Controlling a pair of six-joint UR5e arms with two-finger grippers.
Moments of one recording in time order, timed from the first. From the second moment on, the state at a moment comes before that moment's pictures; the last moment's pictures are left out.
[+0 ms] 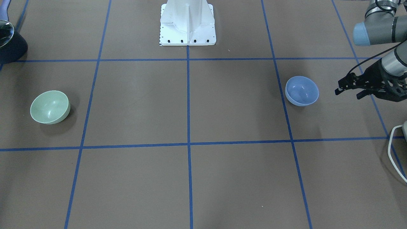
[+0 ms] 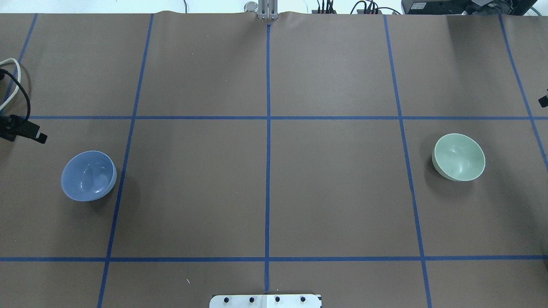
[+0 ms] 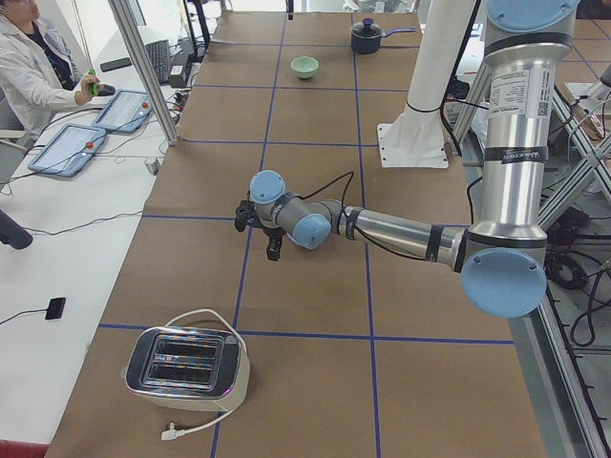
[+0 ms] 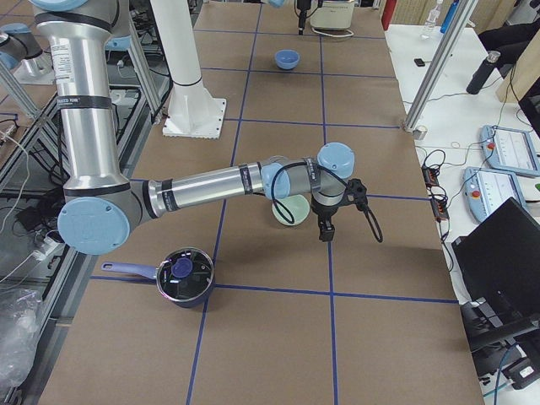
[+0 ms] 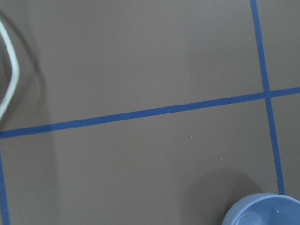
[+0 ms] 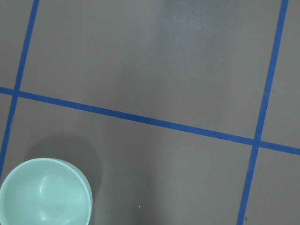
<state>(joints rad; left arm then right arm) -1.11 -1.56 -1.71 -2.02 -2.40 -0.60 1.40 -1.49 1.73 -1.59 2.39 0.07</state>
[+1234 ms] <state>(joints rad) -0.94 -1.51 -1.65 -2.28 -2.36 -0.75 1.40 -1.49 1.73 -1.59 2.39 0.07</state>
